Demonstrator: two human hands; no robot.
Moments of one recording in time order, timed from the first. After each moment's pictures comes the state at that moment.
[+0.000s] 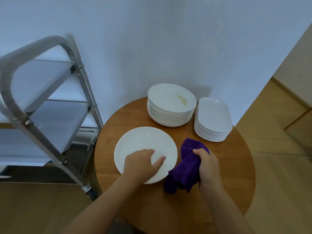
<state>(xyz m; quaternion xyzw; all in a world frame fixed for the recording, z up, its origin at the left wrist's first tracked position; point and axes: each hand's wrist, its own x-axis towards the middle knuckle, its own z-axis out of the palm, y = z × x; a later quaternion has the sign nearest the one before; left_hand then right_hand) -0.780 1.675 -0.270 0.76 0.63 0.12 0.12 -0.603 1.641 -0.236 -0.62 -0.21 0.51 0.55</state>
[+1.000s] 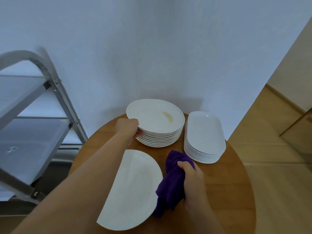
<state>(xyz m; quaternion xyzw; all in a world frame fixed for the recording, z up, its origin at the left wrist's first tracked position) -0.740 1.851 -0.205 0.33 0.68 0.42 0.50 -0.587 1.701 -0.247 -0.62 -0.18 0.54 0.54</state>
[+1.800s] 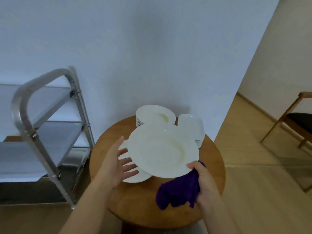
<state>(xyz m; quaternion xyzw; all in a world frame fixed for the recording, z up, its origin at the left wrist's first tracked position) -0.802 1.613 -0.169 0.22 0.51 0.45 0.70 -0.587 1.555 -0.184 -0.50 -0.11 0.62 0.59</state>
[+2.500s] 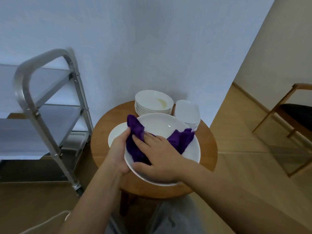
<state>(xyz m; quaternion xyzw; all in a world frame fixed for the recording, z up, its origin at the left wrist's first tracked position) -0.787 1.569 -0.171 0.19 0.32 0.47 0.80 -0.653 1.542 -0.143 -0.46 -0.88 0.09 0.06</state>
